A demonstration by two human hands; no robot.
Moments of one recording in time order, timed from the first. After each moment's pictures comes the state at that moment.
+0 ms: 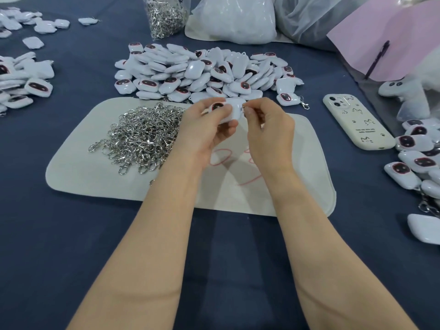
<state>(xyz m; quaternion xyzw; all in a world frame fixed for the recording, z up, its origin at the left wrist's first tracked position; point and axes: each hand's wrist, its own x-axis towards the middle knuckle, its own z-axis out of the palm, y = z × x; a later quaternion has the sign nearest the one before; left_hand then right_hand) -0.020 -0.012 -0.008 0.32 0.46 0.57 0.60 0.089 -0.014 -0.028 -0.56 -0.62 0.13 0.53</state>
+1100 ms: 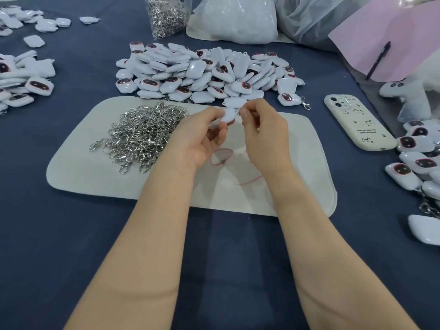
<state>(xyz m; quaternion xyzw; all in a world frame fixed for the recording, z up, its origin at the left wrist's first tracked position) -0.033 -0.008 -0.009 0.20 0.45 0.52 0.70 0.087 -0.012 -0.032 -0.55 -0.65 0.15 0.50</state>
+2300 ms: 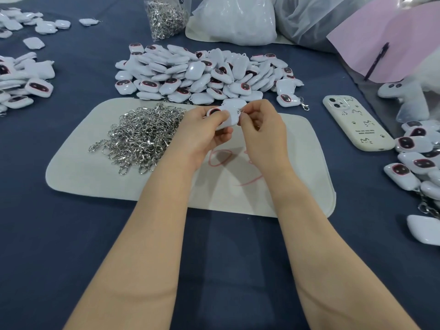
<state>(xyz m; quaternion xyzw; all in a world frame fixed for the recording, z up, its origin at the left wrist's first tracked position) -0.027 -0.010 -0.012 0.37 0.48 0.53 0.59 0.086 -0.011 -0.033 -0.55 -0.59 0.26 0.53</state>
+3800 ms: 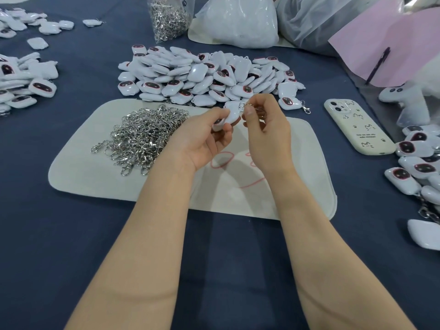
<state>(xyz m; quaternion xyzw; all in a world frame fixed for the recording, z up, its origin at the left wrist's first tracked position) -0.034 -0.006 -0.007 0.25 0.41 0.50 0.72 0.087 -0.015 -0.025 -0.51 -0.62 0.23 0.55</state>
